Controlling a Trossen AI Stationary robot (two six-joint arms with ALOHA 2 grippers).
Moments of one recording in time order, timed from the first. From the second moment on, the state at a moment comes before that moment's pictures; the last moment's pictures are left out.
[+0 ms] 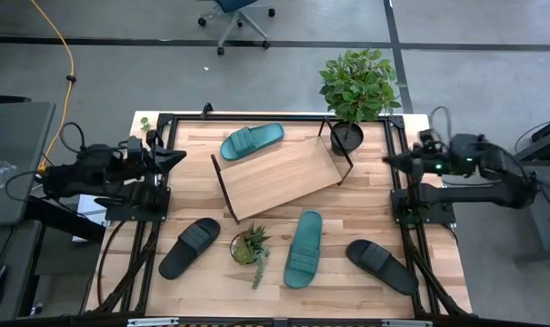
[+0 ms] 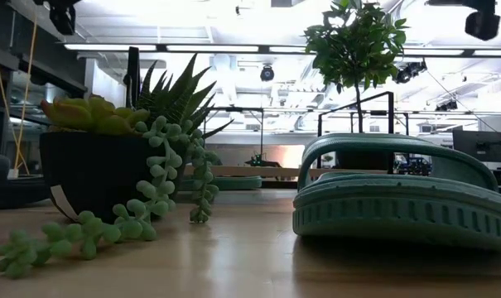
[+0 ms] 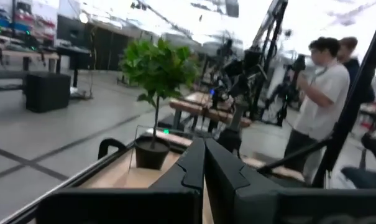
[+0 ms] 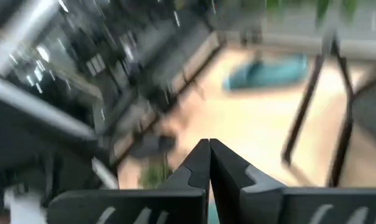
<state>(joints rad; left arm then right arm) 0.04 0.15 0.55 -0.30 -0.32 -0.17 -0.08 0.36 0.89 -0.86 0.10 0.80</state>
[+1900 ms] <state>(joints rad) 0.04 0.68 0.74 -0.33 0.07 -0.28 0.17 1.23 0.82 -0.79 -0.68 0.51</state>
